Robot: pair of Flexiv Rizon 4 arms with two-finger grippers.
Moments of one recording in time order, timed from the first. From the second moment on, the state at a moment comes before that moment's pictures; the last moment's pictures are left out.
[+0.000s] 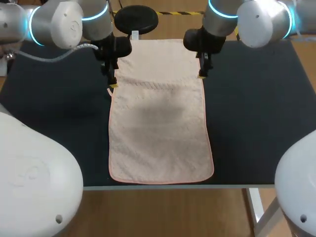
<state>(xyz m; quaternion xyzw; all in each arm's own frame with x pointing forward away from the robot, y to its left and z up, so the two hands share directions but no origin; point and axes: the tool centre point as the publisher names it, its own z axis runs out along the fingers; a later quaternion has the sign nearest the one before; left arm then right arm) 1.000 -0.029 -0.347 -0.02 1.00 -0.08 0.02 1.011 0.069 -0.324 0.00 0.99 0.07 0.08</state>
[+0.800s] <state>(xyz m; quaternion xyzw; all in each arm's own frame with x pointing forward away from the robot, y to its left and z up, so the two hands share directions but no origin) 0.995 -0.048 -0.379 0.00 1.00 -0.07 0.00 1.001 0.077 -0.362 -0.04 1.00 0.03 0.05</state>
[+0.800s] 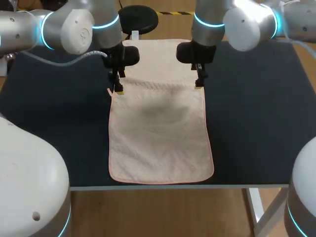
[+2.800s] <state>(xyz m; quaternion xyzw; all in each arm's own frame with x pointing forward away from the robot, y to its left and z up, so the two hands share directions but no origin) 1.004 -0.049 -0.438 0.01 1.00 -0.04 -0.01 1.001 0.074 -0.433 -0.01 1.00 0.03 0.02</state>
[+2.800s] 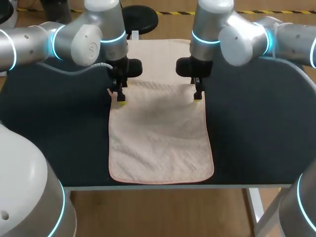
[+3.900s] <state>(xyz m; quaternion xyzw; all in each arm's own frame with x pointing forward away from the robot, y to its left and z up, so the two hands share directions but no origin) 1.003 -0.050 -0.440 0.01 1.00 -0.04 -0.02 0.999 0.069 -0.445 0.01 1.00 0.02 0.02</state>
